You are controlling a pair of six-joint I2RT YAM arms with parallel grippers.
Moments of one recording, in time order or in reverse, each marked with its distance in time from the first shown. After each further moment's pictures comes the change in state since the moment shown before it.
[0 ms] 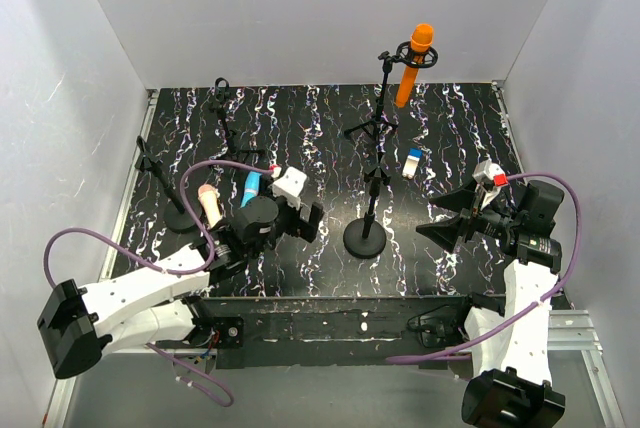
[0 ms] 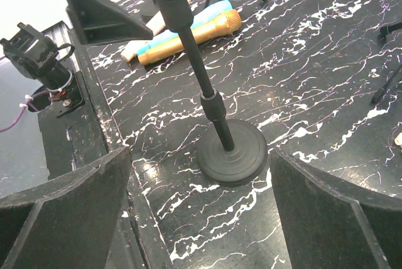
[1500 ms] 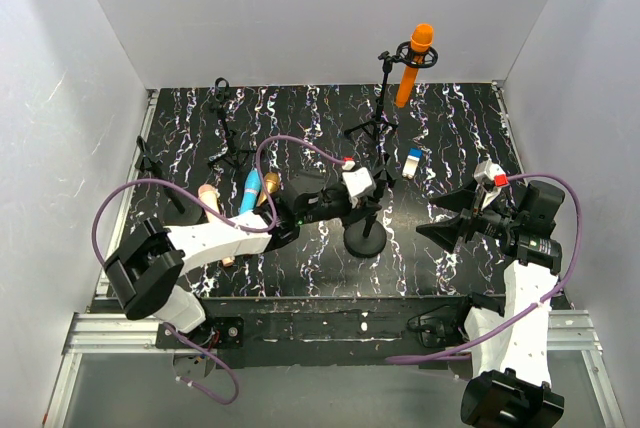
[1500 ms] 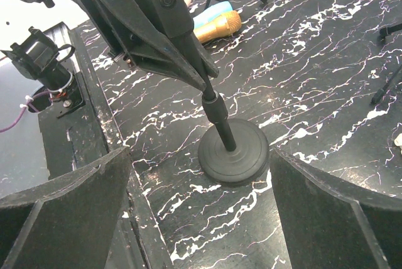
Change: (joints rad) left arm 0.010 0.515 0.248 0.375 0.629 0.193; right arm -0.003 -0.006 0.000 0.001 -0.003 0.005
